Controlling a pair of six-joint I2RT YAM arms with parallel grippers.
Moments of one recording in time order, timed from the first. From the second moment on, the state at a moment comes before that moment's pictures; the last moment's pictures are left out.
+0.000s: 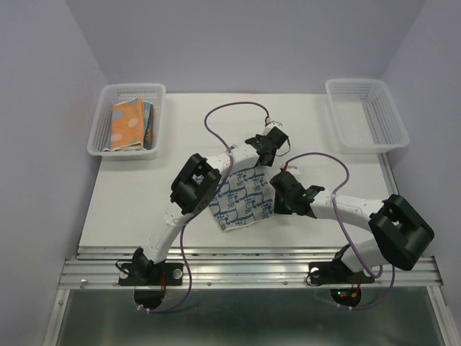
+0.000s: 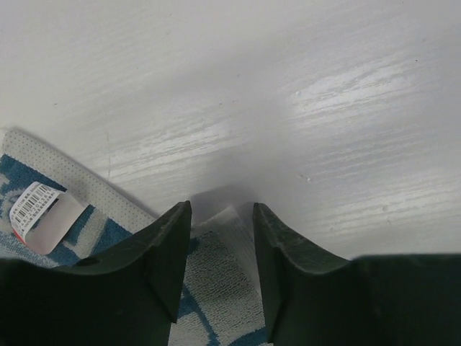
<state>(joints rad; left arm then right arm) -0.84 2.37 1.92 -0.49 -0.42 -0.38 0.75 1.41 0.66 -0.28 0.26 0.74</state>
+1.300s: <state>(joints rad) -0.85 1.77 1.47 -0.38 -0.67 -0.46 0.79 1.24 0.76 -0.38 0.22 0.62</state>
